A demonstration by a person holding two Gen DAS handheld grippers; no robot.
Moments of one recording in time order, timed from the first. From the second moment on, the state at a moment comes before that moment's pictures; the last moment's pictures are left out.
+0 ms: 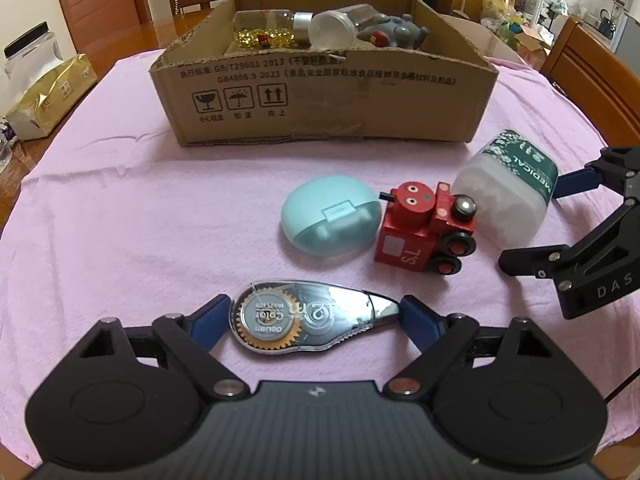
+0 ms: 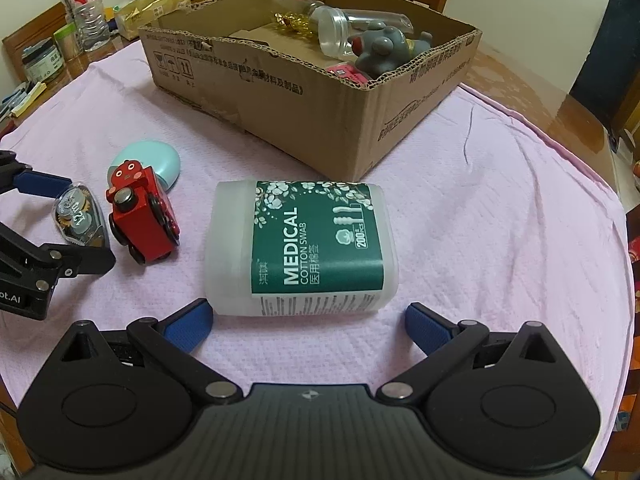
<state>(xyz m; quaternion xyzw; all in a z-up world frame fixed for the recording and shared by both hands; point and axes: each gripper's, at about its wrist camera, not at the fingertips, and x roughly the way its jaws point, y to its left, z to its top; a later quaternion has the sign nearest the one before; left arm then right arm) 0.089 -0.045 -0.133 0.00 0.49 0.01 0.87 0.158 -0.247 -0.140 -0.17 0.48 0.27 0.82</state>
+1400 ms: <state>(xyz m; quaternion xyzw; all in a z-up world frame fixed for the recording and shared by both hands) 0.099 -0.017 -0.128 -0.02 0.52 0.07 0.85 0.190 -0.218 -0.125 -0.19 0.51 0.30 0.79</state>
